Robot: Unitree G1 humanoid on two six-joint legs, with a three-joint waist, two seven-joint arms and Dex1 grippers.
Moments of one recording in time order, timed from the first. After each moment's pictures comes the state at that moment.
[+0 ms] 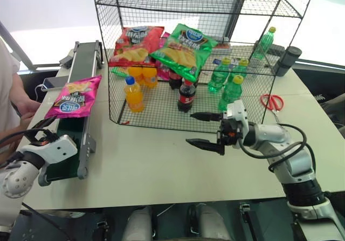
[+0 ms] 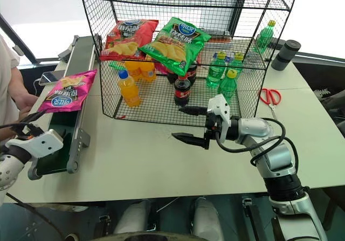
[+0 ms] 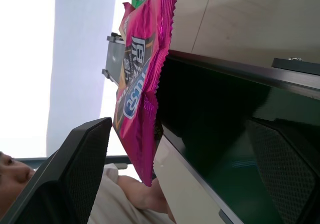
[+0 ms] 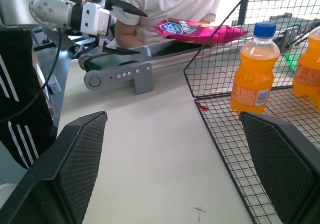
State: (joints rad) left arm 0.21 0.85 0.33 0.01 0.39 -0.27 -0.28; right arm -0.32 -0.57 0.07 -0.20 0.54 0.36 1.10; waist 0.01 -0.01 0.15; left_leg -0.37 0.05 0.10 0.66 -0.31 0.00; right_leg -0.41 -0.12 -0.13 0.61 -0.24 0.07
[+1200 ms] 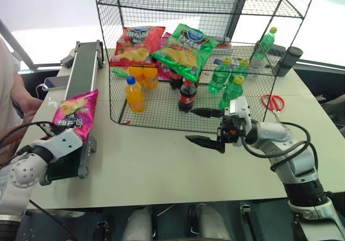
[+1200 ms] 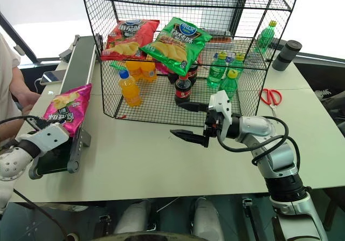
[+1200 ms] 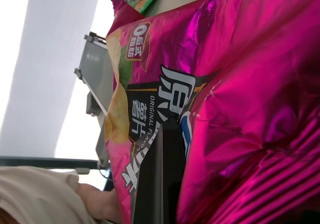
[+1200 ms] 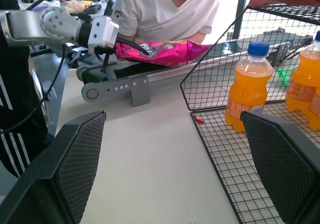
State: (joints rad) left arm 0.11 0.81 0.29 0.01 0.14 -0.15 -0.46; right arm -0.33 -0.57 0.05 -0.24 0.57 0.38 1.05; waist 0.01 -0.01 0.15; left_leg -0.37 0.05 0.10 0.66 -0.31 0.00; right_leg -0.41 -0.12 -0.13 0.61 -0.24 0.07
